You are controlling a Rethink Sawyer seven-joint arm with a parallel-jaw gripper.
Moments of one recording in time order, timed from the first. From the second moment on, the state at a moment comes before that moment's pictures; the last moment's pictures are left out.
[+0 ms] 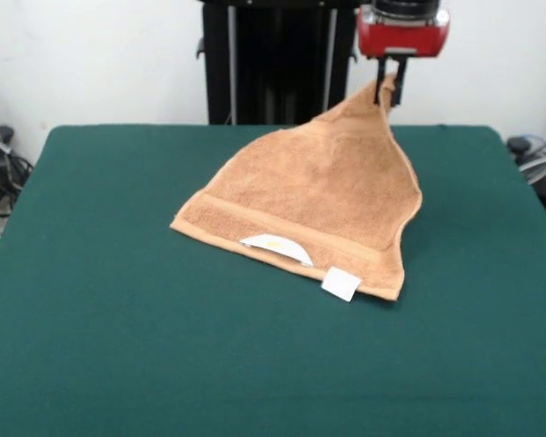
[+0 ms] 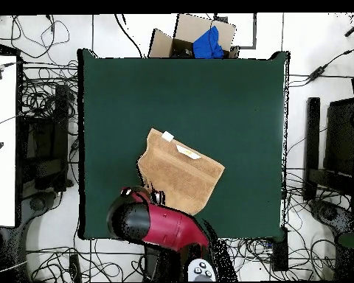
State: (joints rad) arm -0.07 -0.87 -0.02 2.22 0.21 0.20 1.52
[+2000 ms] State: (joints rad) arm -0.06 -0.66 0.12 2.28 0.22 -0.07 1.52
